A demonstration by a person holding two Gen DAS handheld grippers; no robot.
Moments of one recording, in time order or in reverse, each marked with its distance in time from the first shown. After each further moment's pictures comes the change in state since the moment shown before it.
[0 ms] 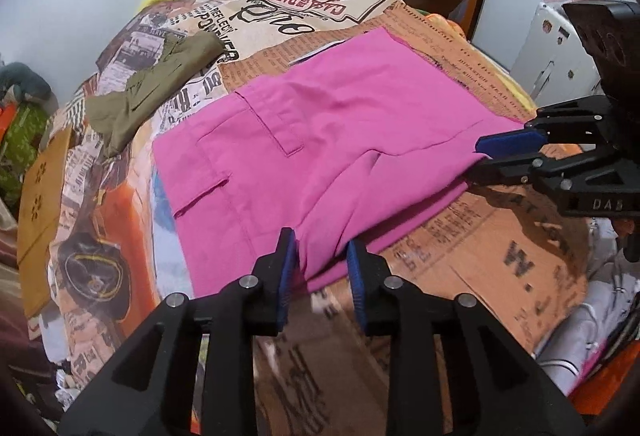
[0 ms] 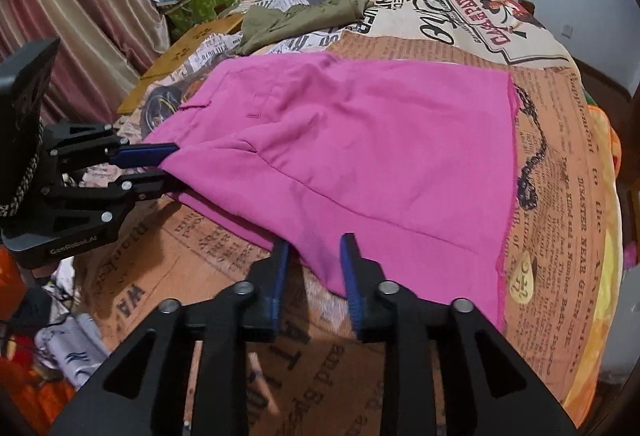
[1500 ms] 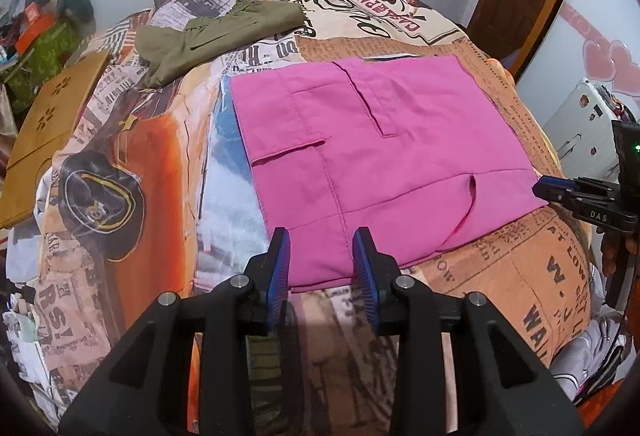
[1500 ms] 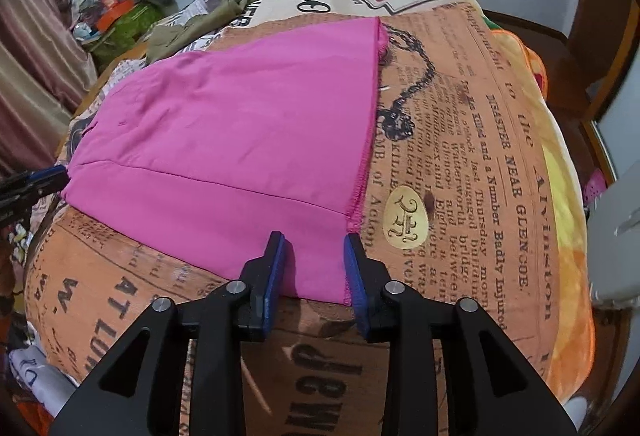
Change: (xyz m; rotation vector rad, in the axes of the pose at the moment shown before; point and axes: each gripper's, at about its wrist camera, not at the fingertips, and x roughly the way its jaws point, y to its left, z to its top) left arm 0.006 0.056 -0.037 -0.293 -0.038 0.008; right arm -0.004 -0.070 -0.043 0.216 -0.017 -0.188
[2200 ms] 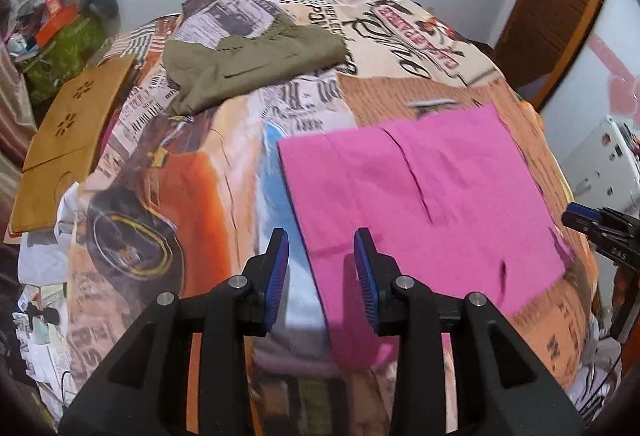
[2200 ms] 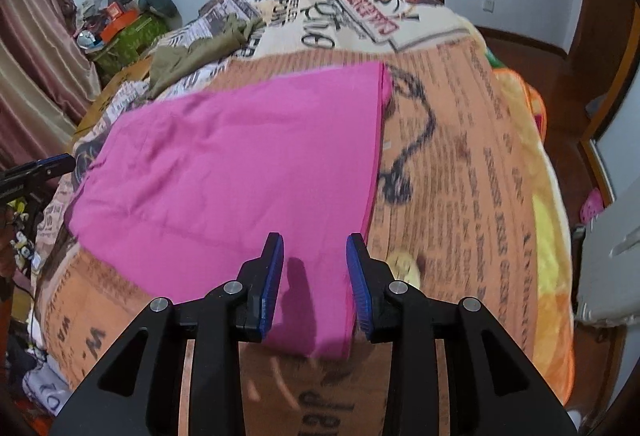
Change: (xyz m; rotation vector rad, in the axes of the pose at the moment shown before) left arm -0.001 0.033 0.066 -0.082 -0.019 0.067; right arm -0.015 0.002 0.042 -0.025 -0.059 -0.007
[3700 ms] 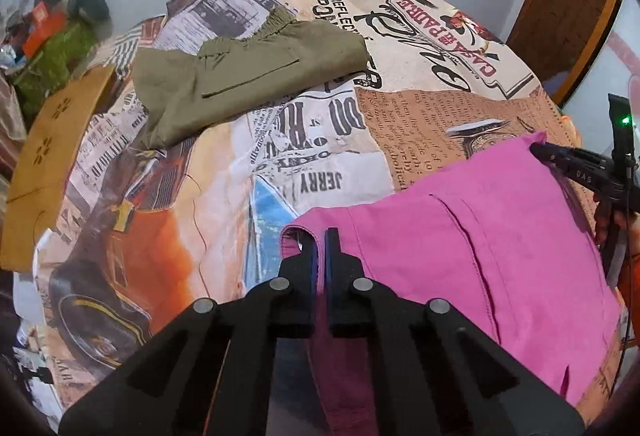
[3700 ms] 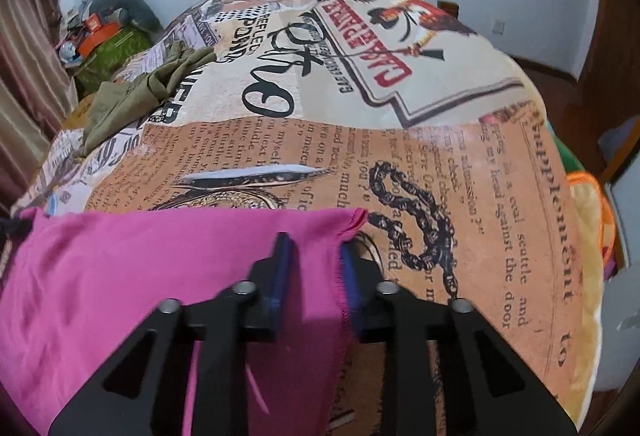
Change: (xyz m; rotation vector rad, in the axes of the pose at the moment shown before) left arm 0.092 0.004 0.057 0.031 0.012 0.025; right arm 0.123 -0.040 0.116 -0.056 -0.065 -0.035
